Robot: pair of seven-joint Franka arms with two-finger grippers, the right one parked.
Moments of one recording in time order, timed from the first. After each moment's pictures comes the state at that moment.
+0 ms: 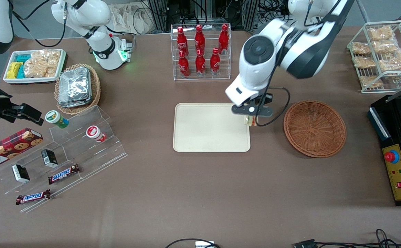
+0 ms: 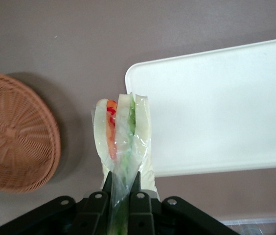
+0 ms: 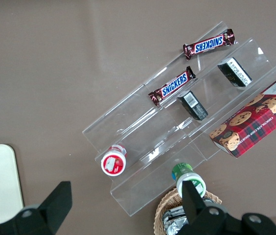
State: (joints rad) arm -0.12 0.29 -0.60 -1.71 0.23 1.78 -0.60
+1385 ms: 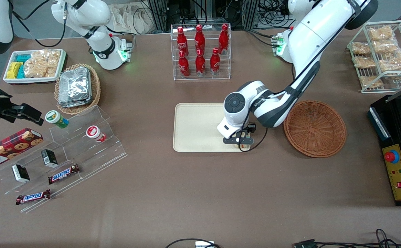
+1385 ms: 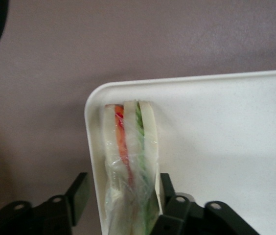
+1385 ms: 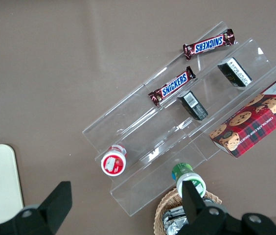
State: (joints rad) arm -0.12 0.61 -0.59 -1.81 0.53 2.11 -0.89
